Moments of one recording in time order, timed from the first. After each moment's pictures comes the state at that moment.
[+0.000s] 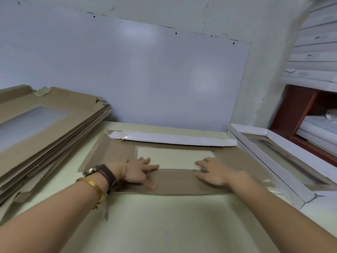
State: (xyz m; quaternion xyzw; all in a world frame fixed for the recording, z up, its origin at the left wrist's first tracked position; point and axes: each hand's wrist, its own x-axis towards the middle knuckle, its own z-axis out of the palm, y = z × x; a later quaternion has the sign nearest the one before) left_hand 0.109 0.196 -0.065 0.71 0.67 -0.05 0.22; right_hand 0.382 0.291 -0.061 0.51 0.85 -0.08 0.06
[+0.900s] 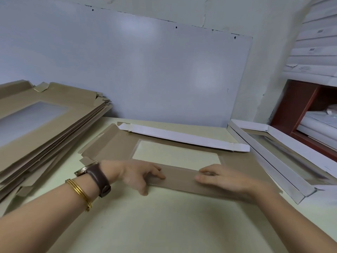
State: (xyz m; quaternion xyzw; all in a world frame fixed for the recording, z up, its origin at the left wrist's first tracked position) left_hand 0.127 0.160 -0.041 0.77 0.59 -0.04 0.23; right_hand 0.405 0.228 -0.038 0.49 0.84 -0.26 0.01
